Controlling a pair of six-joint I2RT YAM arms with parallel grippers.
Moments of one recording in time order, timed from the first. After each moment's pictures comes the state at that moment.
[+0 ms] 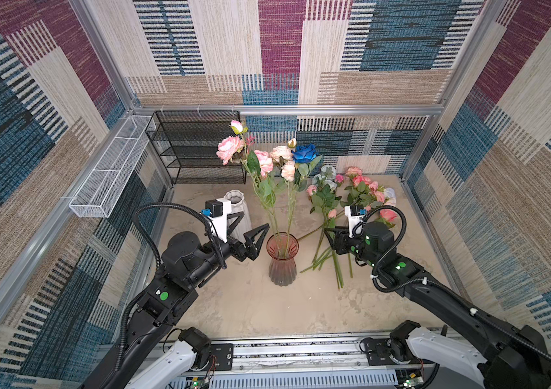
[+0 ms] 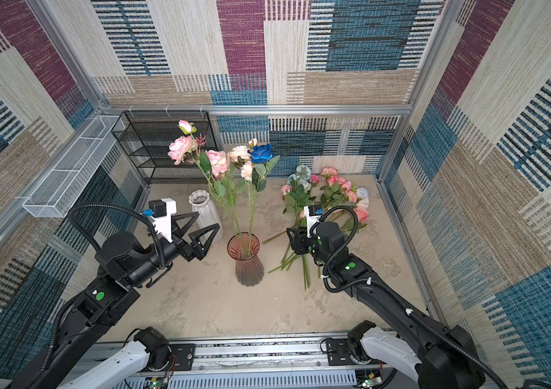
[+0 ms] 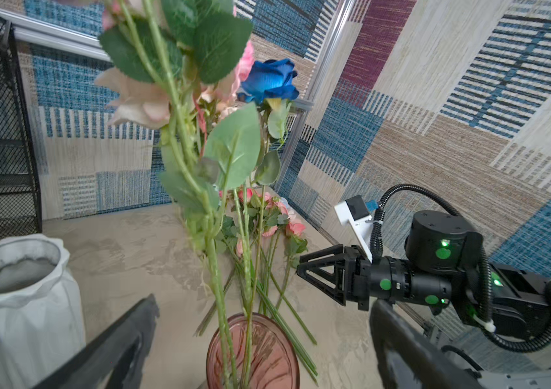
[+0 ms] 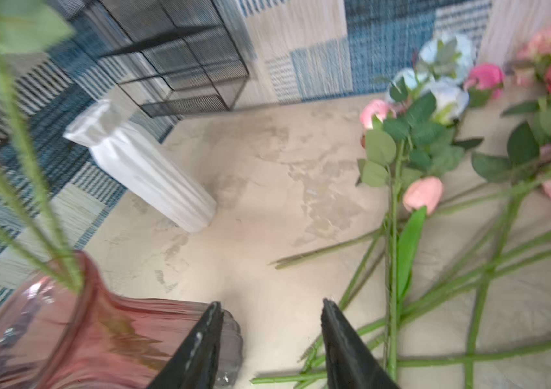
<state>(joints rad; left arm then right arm) -0.56 0.71 0.87 -0.20 0.16 -0.33 0.49 1.08 0.68 -0.03 -0.06 0.41</state>
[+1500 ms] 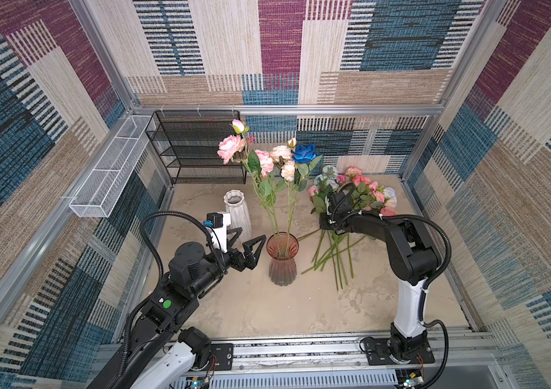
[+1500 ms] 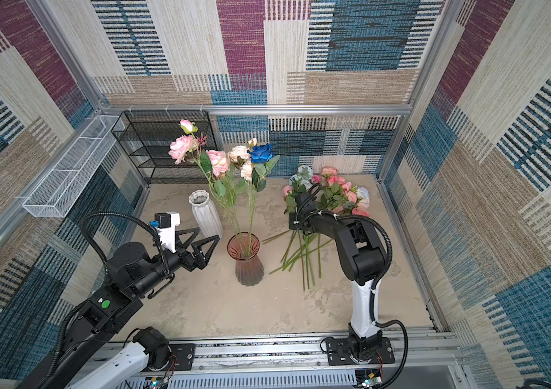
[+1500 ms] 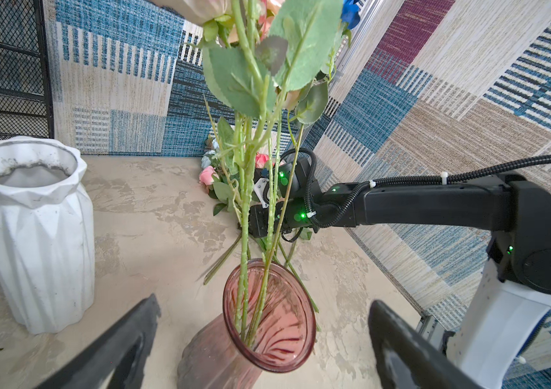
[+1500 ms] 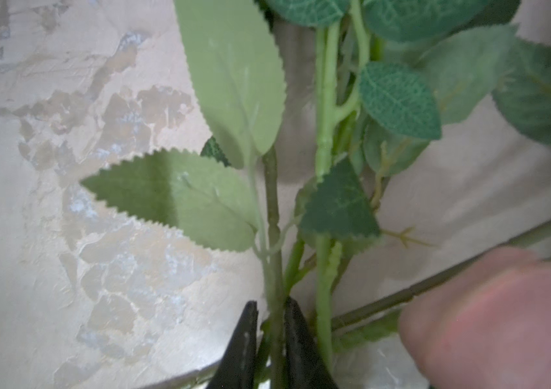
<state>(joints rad) -0.56 0.65 0.77 -0.25 0.13 -0.41 0.34 2.01 1.29 -0.21 0.02 0.31</state>
